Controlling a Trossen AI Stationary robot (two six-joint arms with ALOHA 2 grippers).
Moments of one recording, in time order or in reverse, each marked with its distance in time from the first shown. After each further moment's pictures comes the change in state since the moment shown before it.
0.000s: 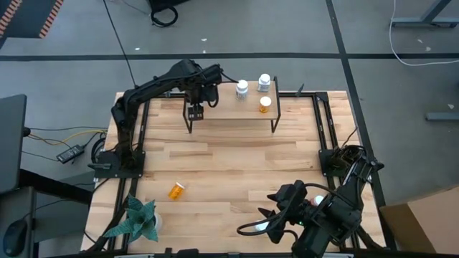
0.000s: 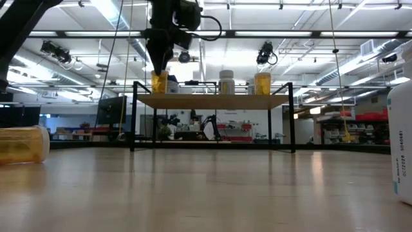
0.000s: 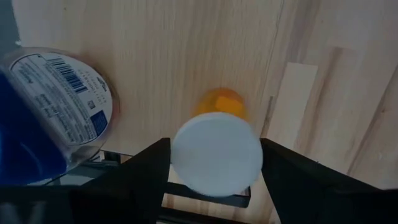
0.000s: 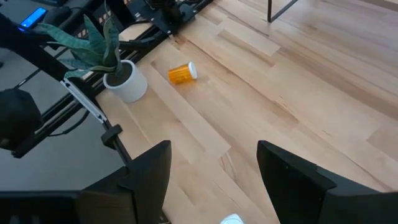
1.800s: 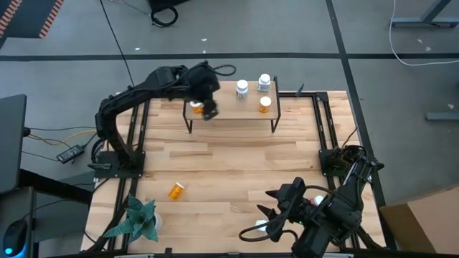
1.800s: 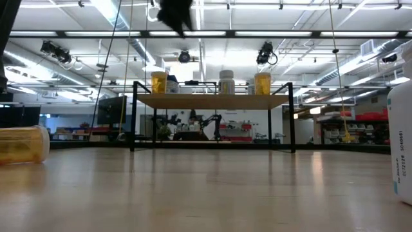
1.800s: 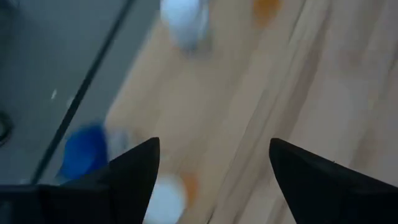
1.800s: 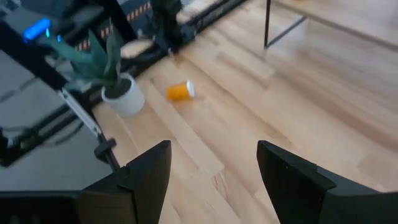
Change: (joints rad) left arm -0.166 -0.198 0.002 0.326 -0.096 -0.395; right arm 0.002 0.000 0.000 0.000 0.075 -0.059
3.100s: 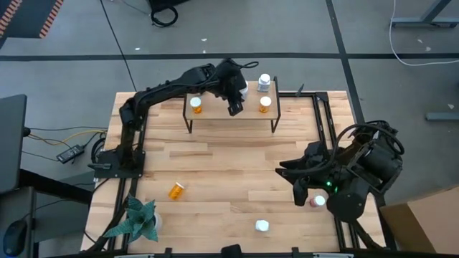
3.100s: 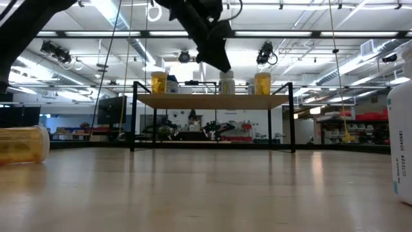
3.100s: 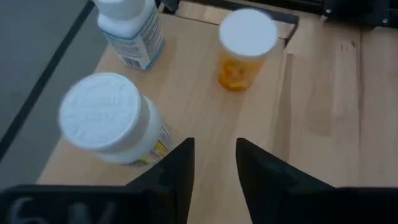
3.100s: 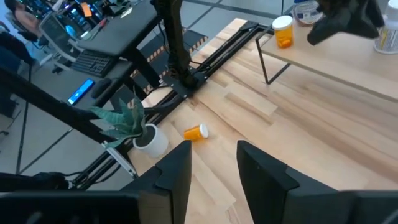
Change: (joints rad) left arm 0.106 0.275 -0.003 0.416 0.338 0.137; right arm -0.035 -0.253 0.010 0.000 0.057 -0.070
